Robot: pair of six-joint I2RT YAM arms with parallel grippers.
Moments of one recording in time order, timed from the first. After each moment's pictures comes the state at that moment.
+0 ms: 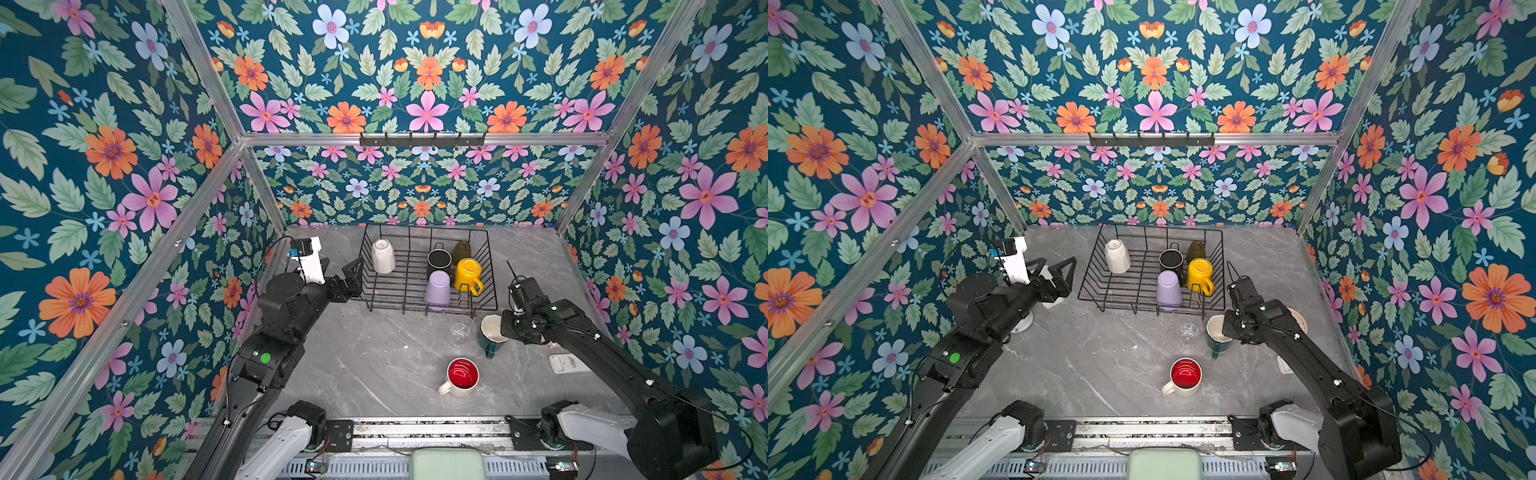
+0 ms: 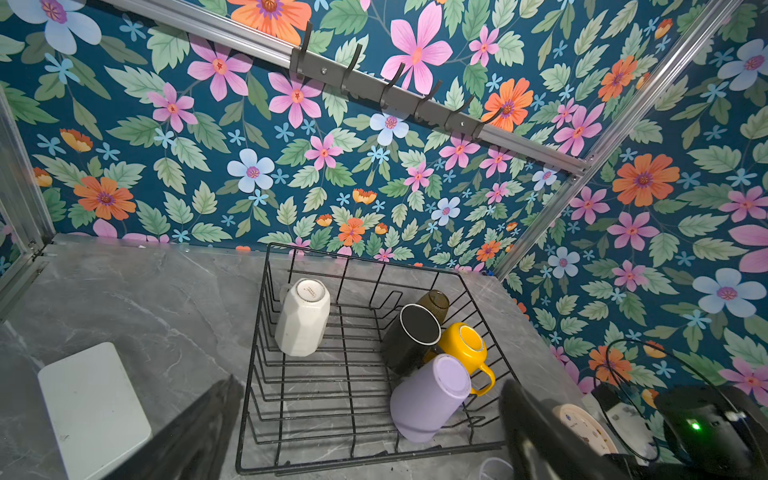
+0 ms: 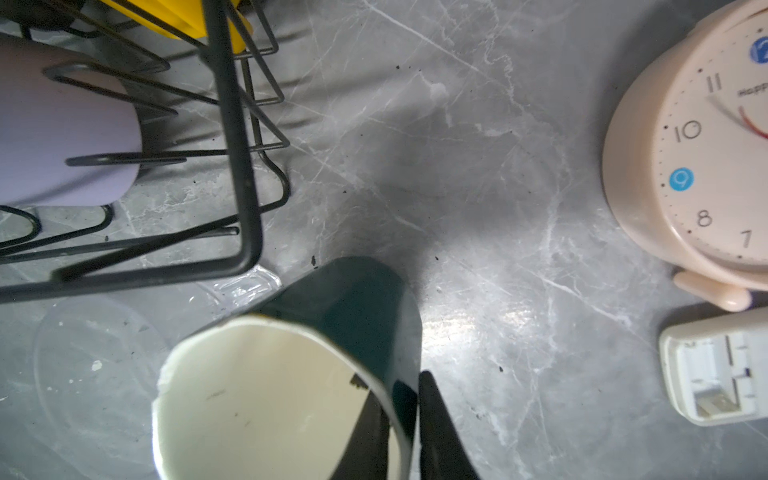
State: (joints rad) left arm -0.41 0.76 1.02 -0.38 -0.02 -0.36; right arm 0.33 1.18 0.85 -0.87 0.04 0.57
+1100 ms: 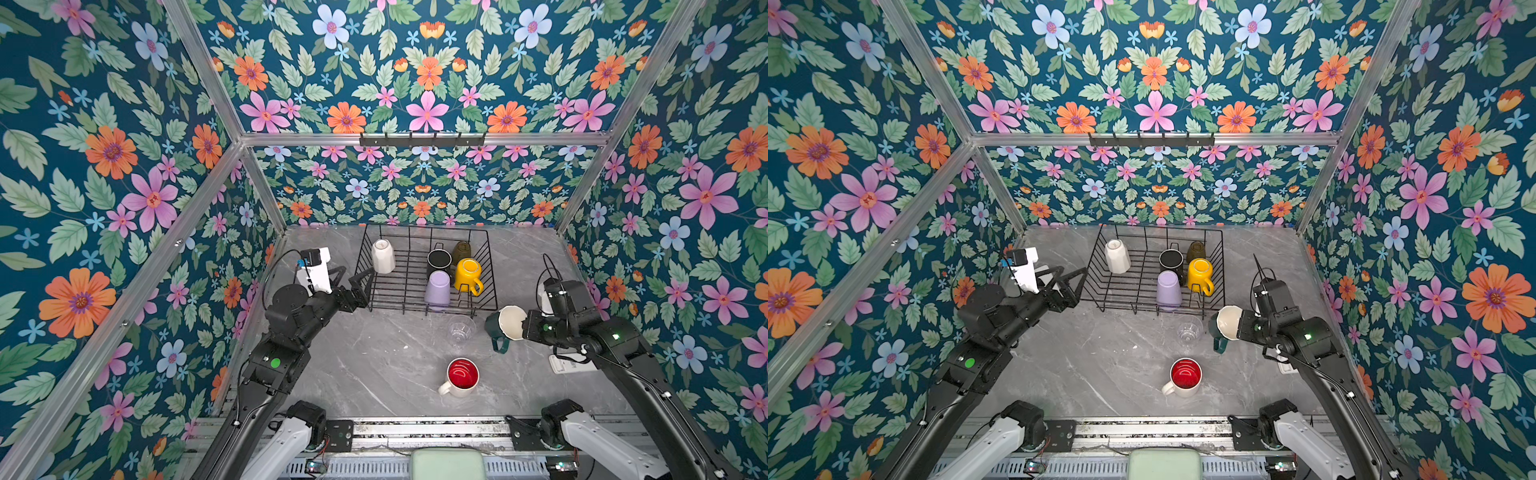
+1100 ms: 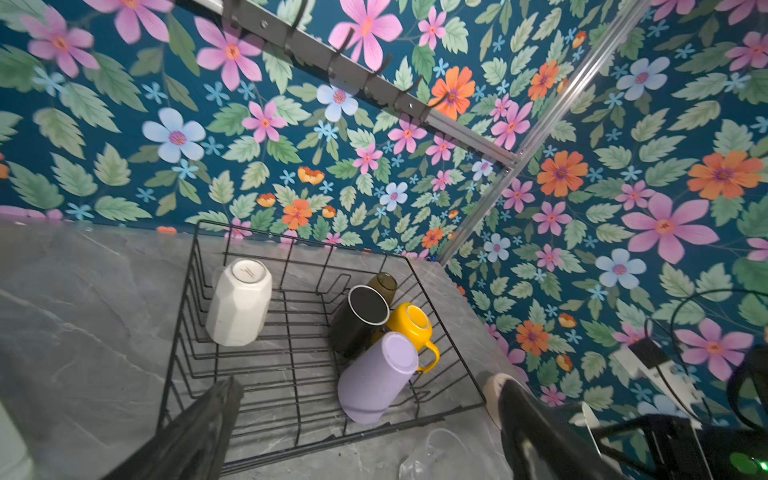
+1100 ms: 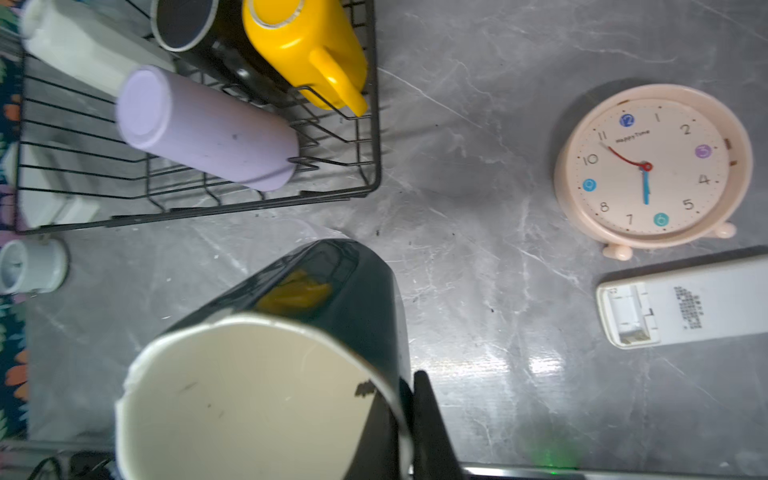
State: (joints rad) left arm -0.41 0.73 0.84 -0.20 0.19 -0.48; right arm 0.33 0.86 1.07 -1.15 -0.04 0.55
